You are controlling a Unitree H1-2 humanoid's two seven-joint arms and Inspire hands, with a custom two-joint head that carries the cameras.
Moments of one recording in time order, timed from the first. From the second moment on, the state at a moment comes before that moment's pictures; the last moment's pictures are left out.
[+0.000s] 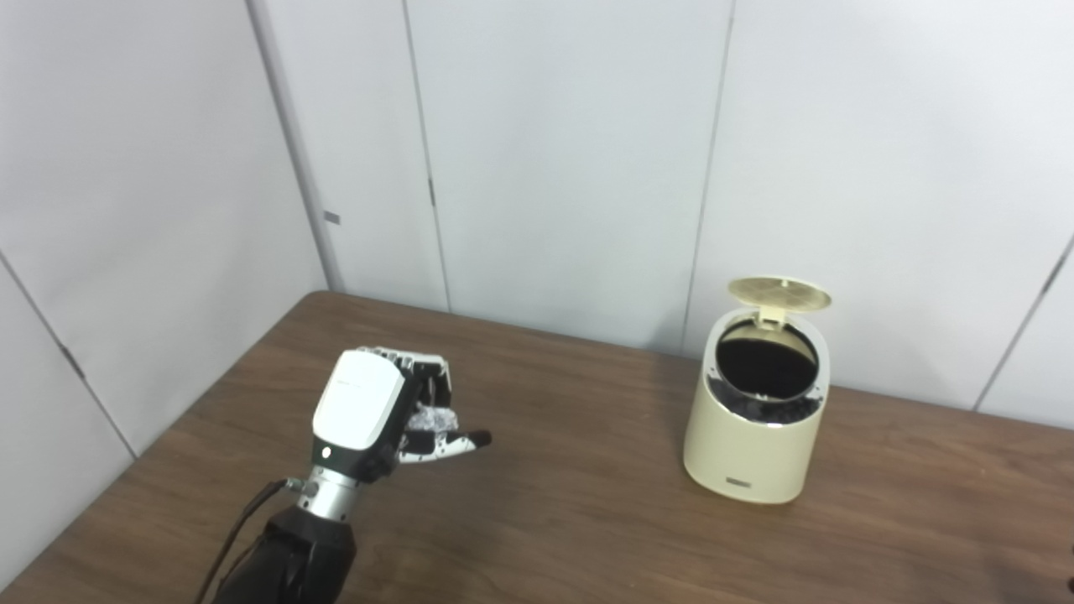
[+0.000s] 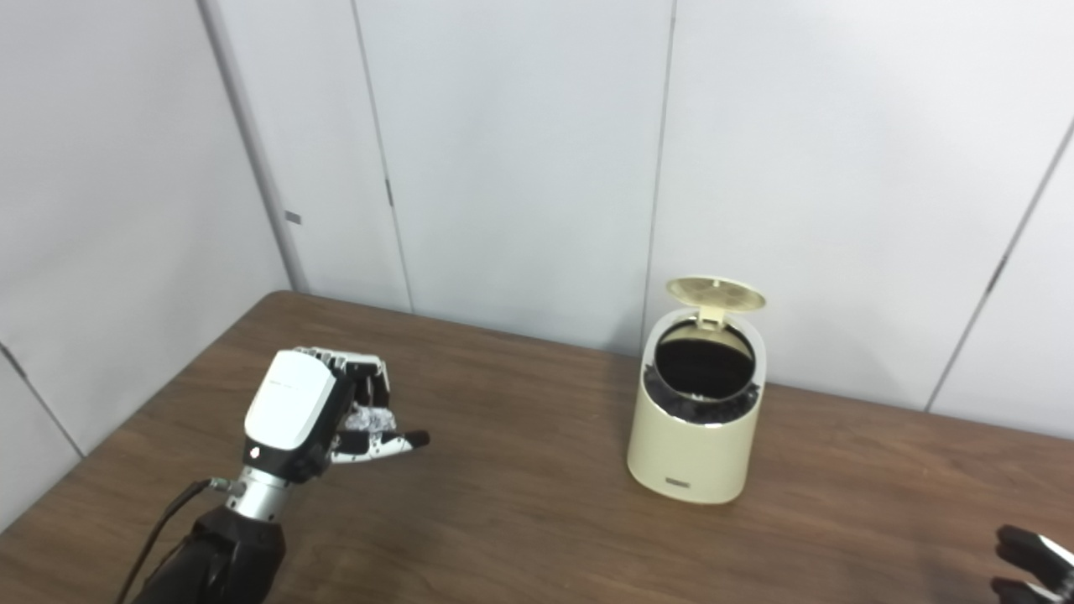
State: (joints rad) left arm -0.15 0.49 -0.01 0.02 0.89 -0.24 0.49; right arm 0.03 -0.13 -0.18 -0.07 -0.16 -0.35 -0.12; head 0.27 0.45
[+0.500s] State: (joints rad) left arm -0.30 0.38 -0.07 -0.06 0.90 -0.21 0.36; right arm 0.01 -0.08 -0.13 -0.07 -0.27 -0.36 -0.19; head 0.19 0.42
